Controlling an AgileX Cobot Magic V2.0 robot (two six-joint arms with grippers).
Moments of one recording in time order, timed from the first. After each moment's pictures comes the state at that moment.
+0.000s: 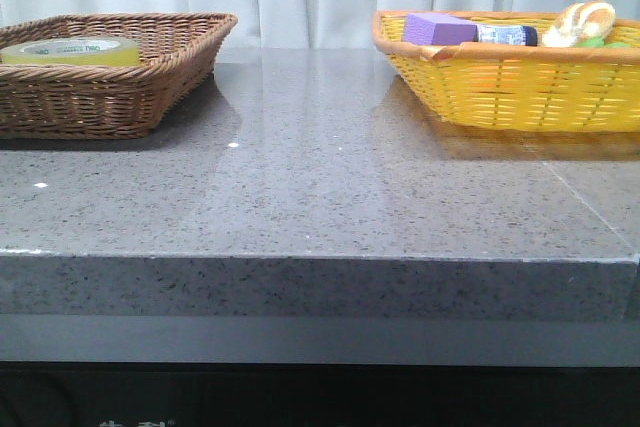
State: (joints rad) left arm -0.12 0.39 -0.52 0.03 0.52 -0.14; right arm 0.08 0.15 -0.39 0.08 0.53 0.06
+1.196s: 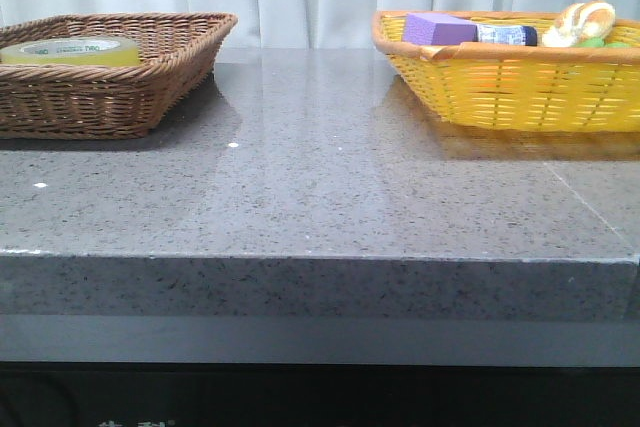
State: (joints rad) left arm -0.12 0.18 -0.27 0.03 0.36 -0.14; right arm 0.08 0.15 -0.39 0.08 0.53 0.06
